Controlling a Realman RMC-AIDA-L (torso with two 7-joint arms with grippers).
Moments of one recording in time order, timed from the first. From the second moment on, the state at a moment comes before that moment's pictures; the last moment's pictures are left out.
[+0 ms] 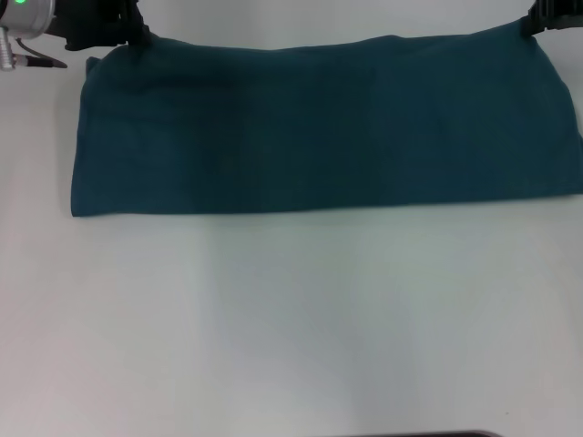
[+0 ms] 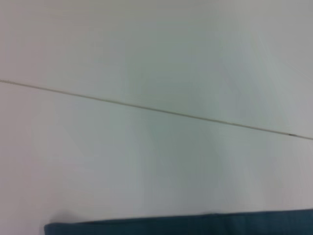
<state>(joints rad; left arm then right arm) -0.91 -2.01 -2.35 -0.66 -0.58 1.05 -2.75 0.81 1.96 -0.77 -0.80 -2.69 -1.13 2.63</state>
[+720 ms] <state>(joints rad) -0.91 -2.02 -2.35 -0.67 -0.56 1.05 -2.76 0.83 1.97 -0.81 -0.78 -2.77 -1.03 2.68</state>
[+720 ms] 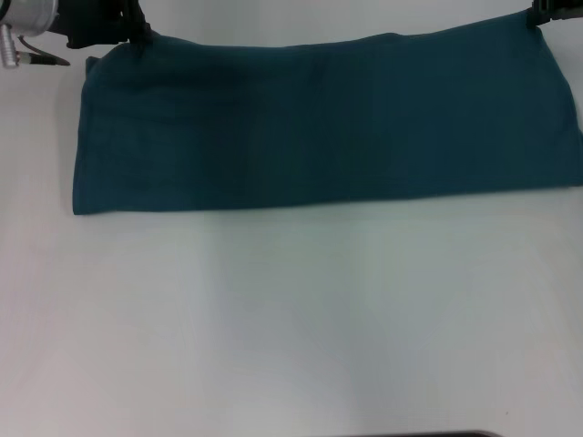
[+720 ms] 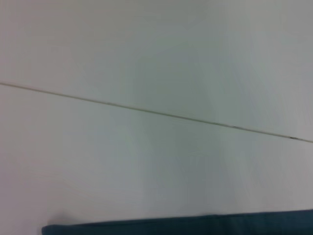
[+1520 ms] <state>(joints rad) -0.91 -2.03 -2.35 -0.70 -0.56 1.04 -2.77 0.85 1.99 -0.86 -0.74 -2.77 -0.90 2.71</state>
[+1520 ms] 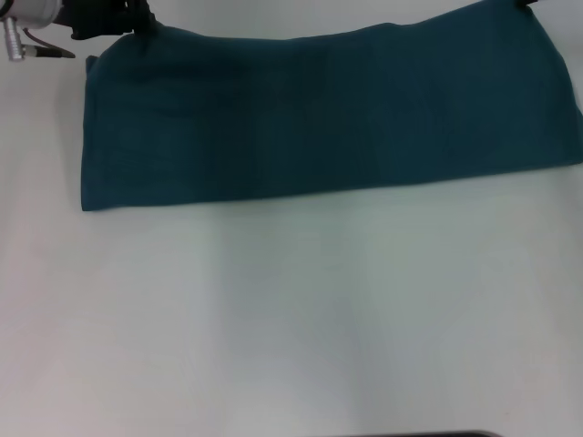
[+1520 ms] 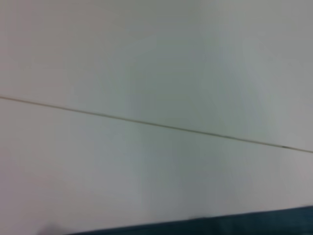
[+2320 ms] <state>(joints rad) -0.91 -2.03 -2.35 -0.70 -0.56 1.03 -2.77 0.87 1.99 -0.87 -0.73 -2.83 -0.86 2.72</state>
